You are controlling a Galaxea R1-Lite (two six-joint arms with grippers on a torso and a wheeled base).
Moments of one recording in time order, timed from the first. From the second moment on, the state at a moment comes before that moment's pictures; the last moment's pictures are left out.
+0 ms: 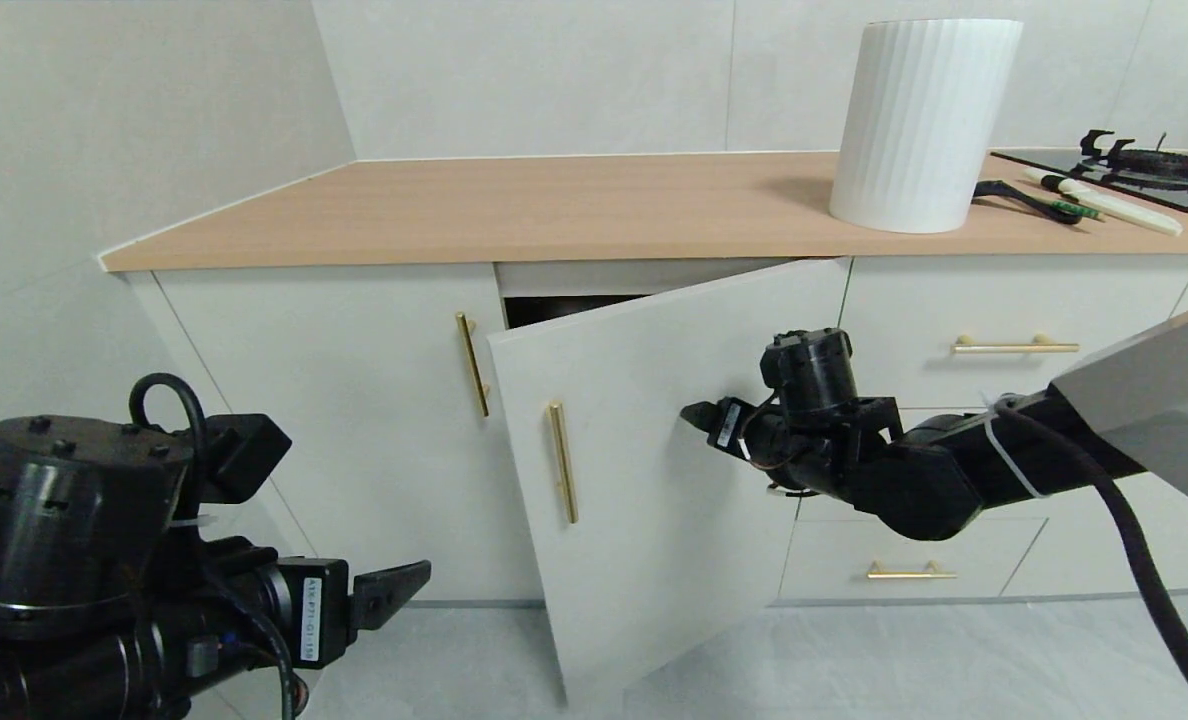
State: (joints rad) left arm -0.52 1.30 -0.61 -0.02 0.25 -0.34; right arm 0.59 2.13 -1.24 -0.44 -0.21 0.70
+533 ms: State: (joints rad) left arm -0.52 1.30 -0.61 -0.02 0.25 -0.34; right arm 0.55 2.24 -1.39 -0.44 -0.35 0.75
